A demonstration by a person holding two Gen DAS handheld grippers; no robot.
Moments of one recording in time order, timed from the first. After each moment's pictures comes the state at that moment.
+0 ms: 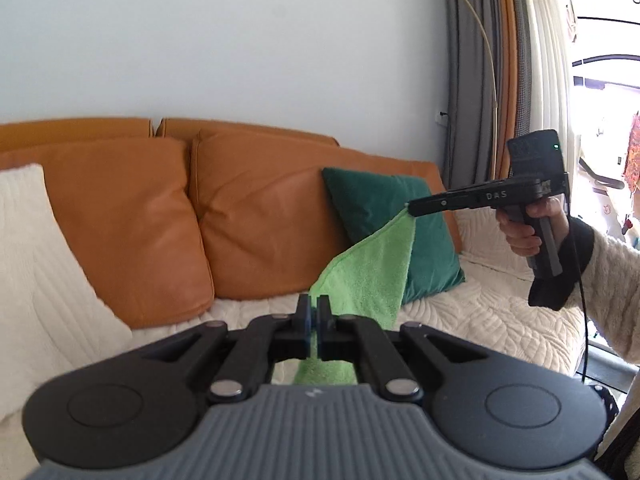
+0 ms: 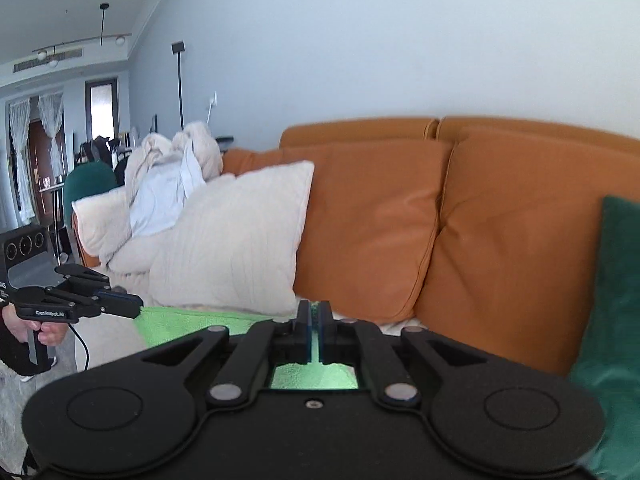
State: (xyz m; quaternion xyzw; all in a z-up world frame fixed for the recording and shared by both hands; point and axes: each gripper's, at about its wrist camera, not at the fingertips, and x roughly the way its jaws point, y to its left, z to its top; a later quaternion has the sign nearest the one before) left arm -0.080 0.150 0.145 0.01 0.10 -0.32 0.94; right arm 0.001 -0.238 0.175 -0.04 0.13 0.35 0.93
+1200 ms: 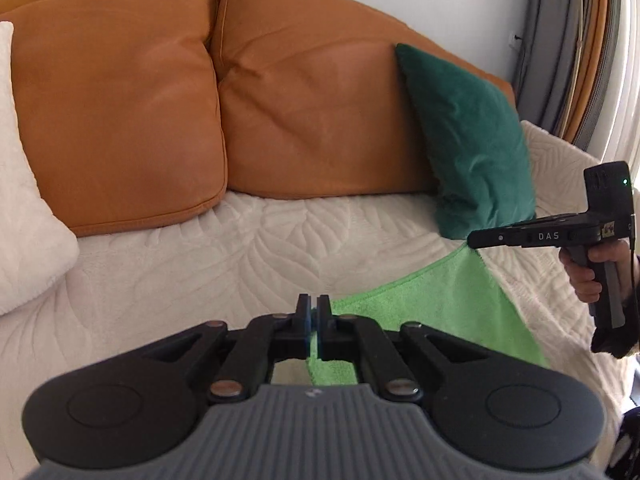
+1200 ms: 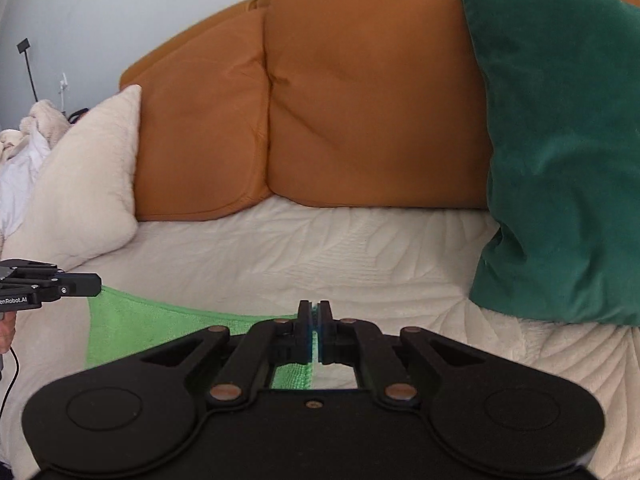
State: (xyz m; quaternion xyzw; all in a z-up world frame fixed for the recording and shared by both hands) left arm 0.124 0.080 0.023 -0.01 0.29 -0.26 0.92; right arm 0.140 -0.276 -0.001 0.05 0.30 0.18 0.93
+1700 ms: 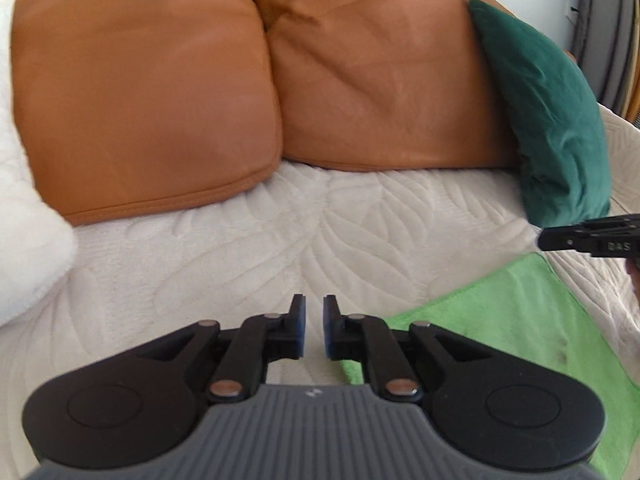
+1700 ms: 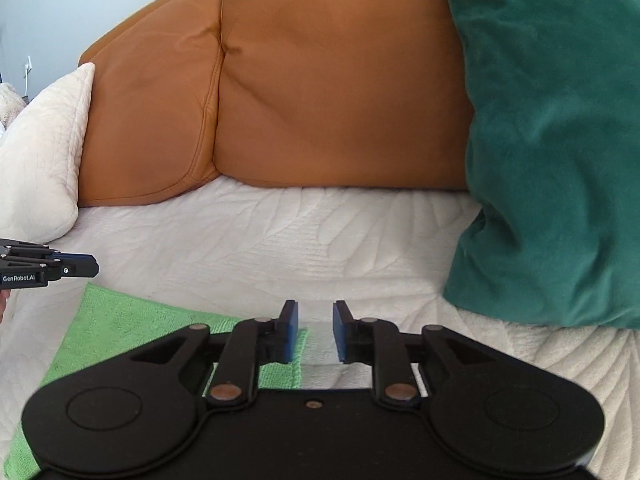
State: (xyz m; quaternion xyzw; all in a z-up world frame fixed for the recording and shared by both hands) left arm 0.170 0.076 0.002 0.02 0.31 -0.17 0.94; right arm 0.143 -0.286 -0.021 0.03 0.29 0.14 0.95
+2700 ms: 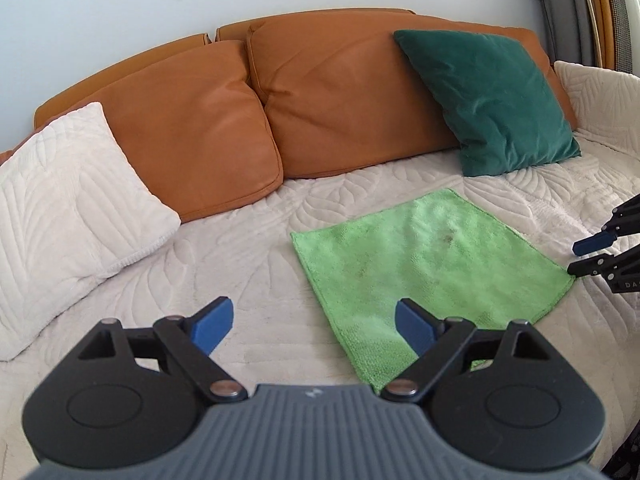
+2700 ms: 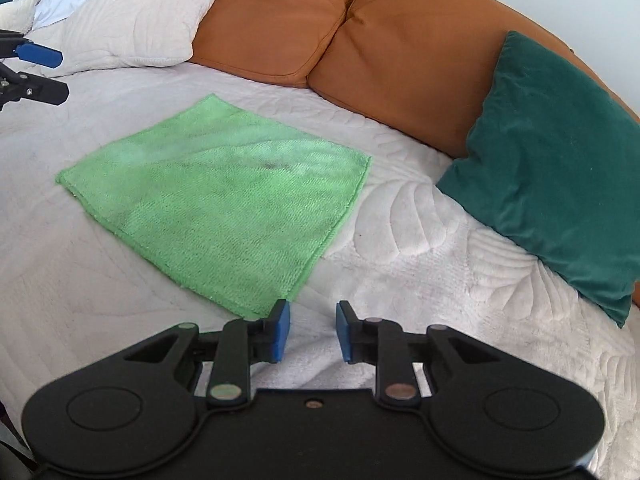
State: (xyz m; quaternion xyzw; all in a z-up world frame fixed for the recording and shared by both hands) left arm -0.077 0.016 0.019 0.11 0.23 -0.10 0.96; right arm -0.072 -0.269 -0.053 -0.19 0.30 0.12 0.93
